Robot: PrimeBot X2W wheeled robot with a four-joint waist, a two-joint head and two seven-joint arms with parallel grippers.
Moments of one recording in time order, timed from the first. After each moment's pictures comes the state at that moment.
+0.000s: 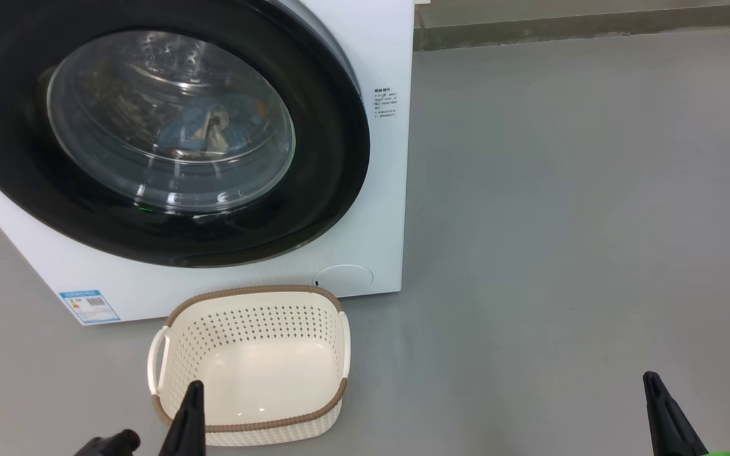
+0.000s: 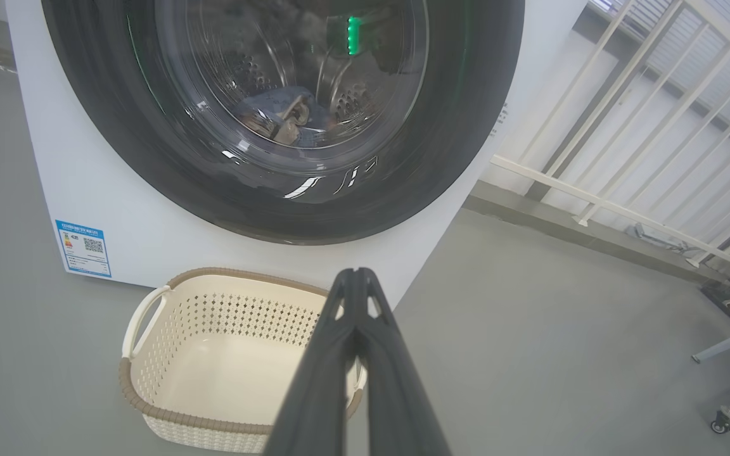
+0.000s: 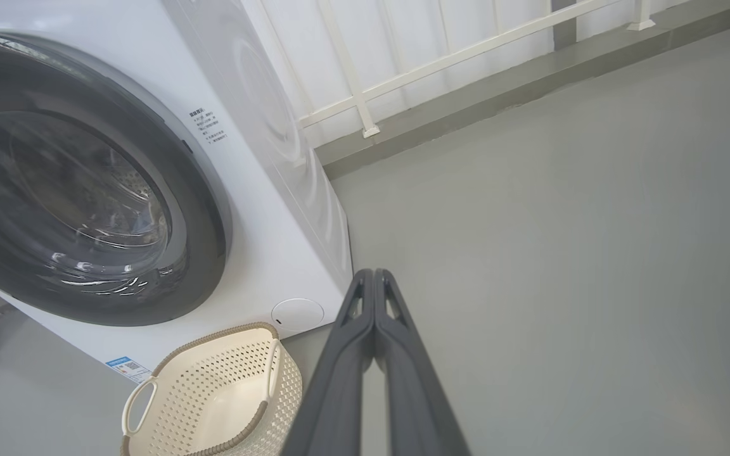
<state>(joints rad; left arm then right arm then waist) -0.01 0.04 -0.11 0.32 -0.49 -0.11 -0.18 0.21 -0.03 -0.13 0.05 0.44 0.13 -0.06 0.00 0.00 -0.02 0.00</state>
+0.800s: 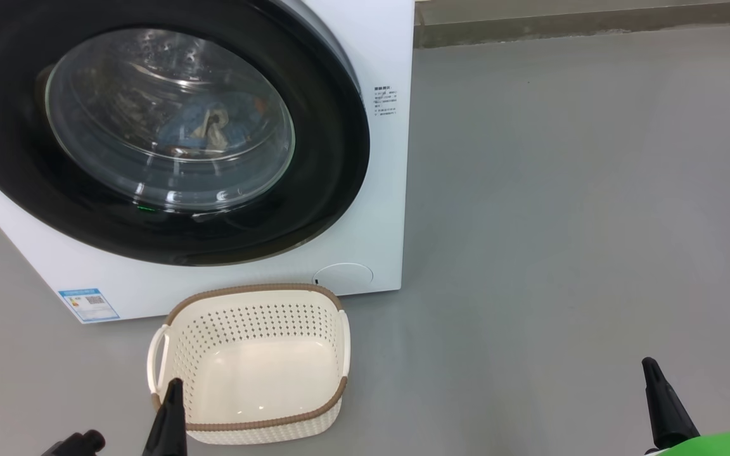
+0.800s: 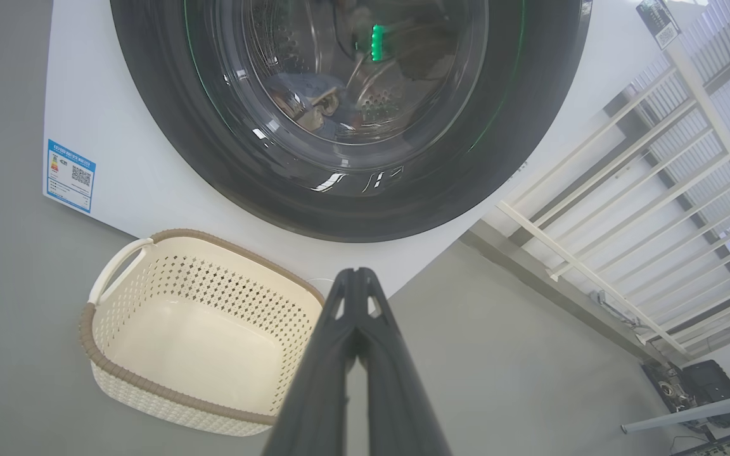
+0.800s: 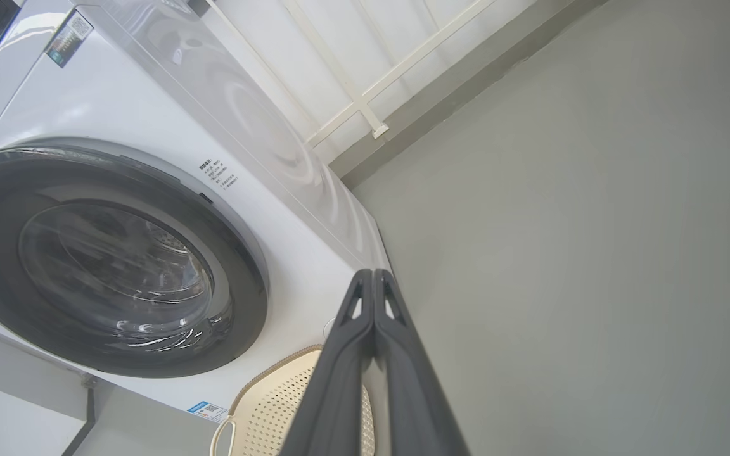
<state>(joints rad) -0.02 0.04 -0.07 0.32 -0.76 -0.11 -0.11 0.15 -0.03 -0.12 0.10 0.71 0.13 -0.03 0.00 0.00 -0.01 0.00</state>
